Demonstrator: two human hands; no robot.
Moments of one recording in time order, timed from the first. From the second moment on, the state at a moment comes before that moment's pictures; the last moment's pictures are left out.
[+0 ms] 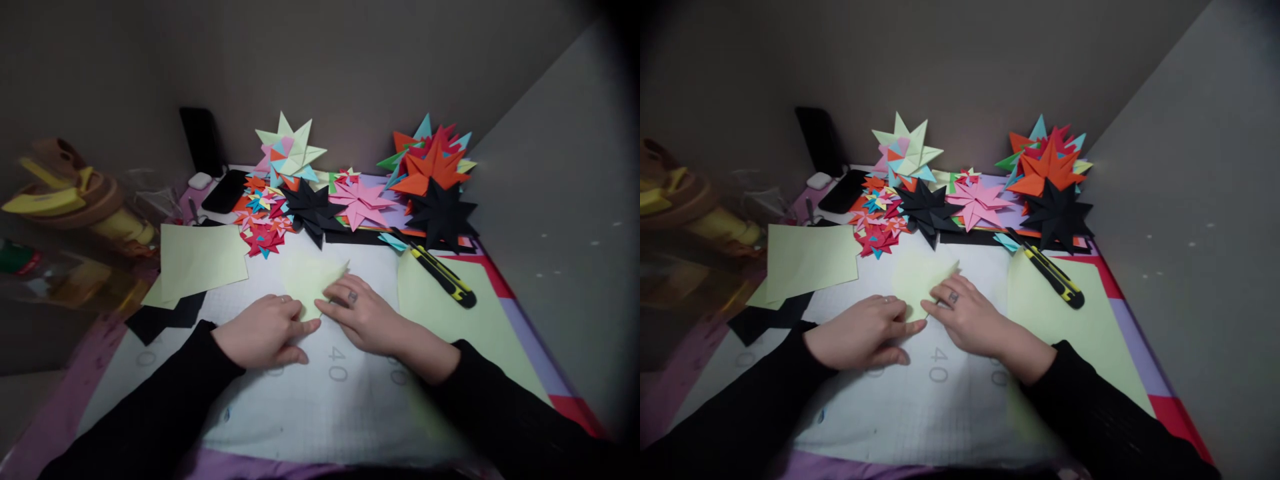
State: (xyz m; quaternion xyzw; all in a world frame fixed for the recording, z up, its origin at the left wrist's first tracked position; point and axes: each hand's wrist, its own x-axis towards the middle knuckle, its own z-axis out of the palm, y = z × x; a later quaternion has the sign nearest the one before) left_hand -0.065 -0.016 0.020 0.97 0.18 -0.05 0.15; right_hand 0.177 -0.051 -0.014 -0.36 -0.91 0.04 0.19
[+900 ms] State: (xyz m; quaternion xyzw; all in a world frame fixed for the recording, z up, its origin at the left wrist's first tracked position) left_hand -0.076 0.002 0.009 0.88 0.38 0.15 0.25; right_hand 0.180 -0.047 -0.011 -0.35 -0.92 0.07 0.15
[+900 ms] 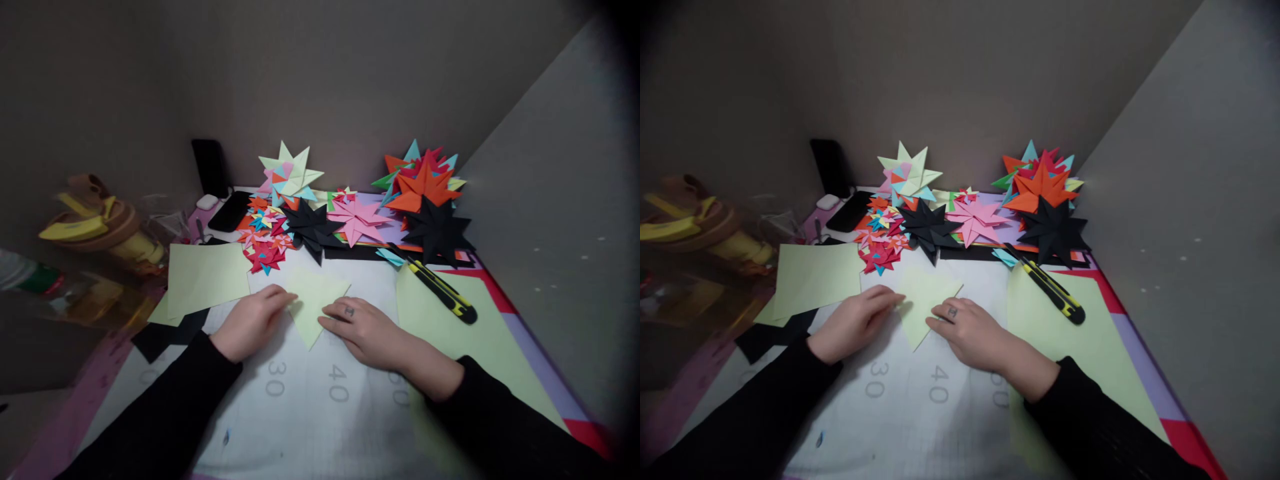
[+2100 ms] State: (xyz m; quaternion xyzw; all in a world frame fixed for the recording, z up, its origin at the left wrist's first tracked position) left_hand -0.079 0.012 0.009 0.95 0.20 0.10 0.21; right_hand 0.184 -0.043 -0.009 -0.26 -0.95 0.08 0.14
